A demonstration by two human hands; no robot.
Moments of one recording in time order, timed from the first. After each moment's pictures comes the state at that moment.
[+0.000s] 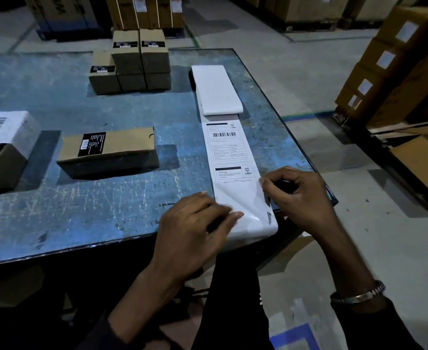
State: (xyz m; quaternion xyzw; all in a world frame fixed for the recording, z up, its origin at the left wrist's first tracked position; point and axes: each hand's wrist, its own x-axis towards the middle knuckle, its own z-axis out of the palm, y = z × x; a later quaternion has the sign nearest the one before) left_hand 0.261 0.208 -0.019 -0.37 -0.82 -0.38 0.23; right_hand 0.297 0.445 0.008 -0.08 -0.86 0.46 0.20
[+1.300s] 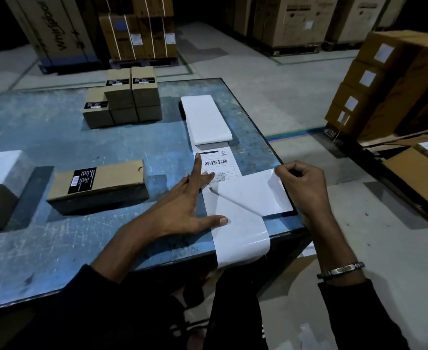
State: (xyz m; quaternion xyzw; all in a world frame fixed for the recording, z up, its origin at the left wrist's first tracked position) left_hand 0.146 0.227 0.011 -0.42 -0.86 -0.27 -0.13; right_hand 0.236 0.503 0.004 -0.25 -0.74 0.55 0.29
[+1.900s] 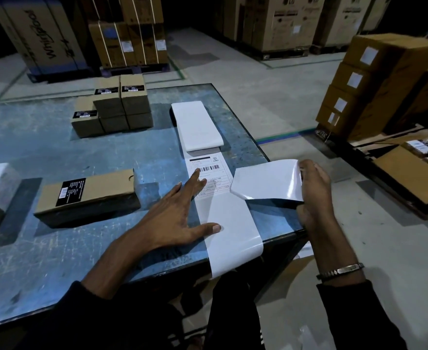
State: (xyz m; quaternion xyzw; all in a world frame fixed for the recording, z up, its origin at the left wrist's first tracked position) left_hand 0.149 0.225 0.012 -0.41 -0.88 -0.21 -0.13; right_hand 0.242 0.515 0.014 -0.32 -0.55 0.70 0.32
